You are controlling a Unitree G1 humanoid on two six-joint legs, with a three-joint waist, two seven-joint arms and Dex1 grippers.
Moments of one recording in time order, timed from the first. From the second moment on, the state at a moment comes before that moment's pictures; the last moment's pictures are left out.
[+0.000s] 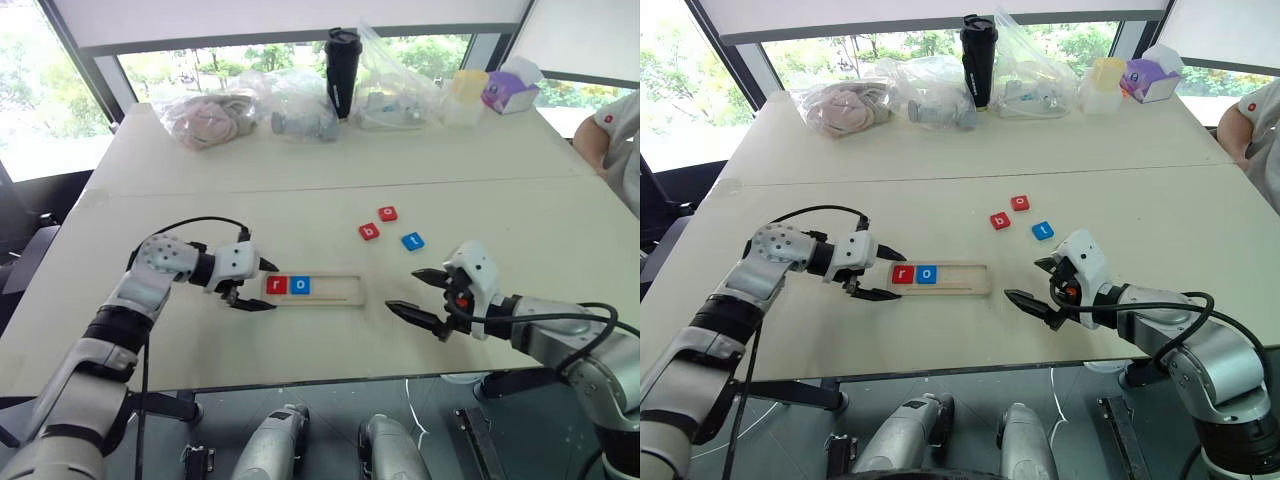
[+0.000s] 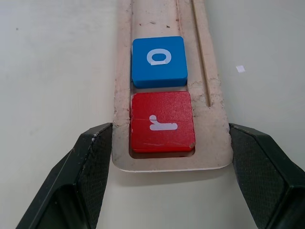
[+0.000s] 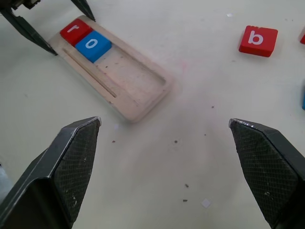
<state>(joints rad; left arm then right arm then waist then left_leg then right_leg) -0.68 0.62 -0.30 0.55 -0.07 -0.20 -1.35 -0.09 -0.75 -0.12 -0.58 0.66 0.92 0.58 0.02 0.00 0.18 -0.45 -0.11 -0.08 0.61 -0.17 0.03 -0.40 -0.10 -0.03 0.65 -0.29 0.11</state>
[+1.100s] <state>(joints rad) -0.53 0.75 0.16 -0.03 -0.48 0.61 -1.09 -0.71 -0.36 0.17 0.14 0.27 0.79 0.35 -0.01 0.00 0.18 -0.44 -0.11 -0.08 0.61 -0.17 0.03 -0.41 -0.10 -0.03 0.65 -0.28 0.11</state>
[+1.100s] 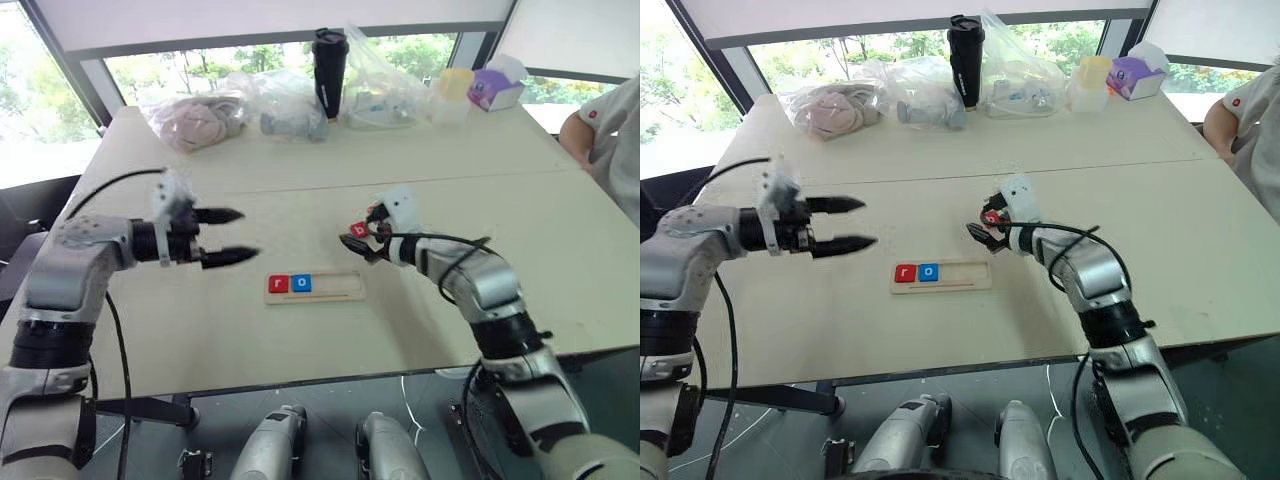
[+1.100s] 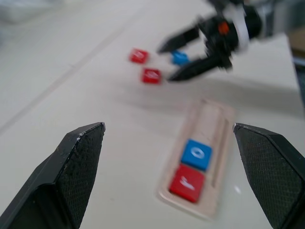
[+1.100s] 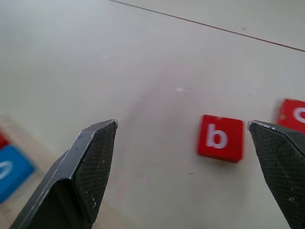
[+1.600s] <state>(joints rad) -0.37 0.79 0.28 -0.26 -0.57 0.72 -0.86 -0.81 -0.18 0.08 0.44 0.18 0.73 0.23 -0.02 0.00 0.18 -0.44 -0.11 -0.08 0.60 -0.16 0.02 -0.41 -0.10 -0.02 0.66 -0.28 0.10</state>
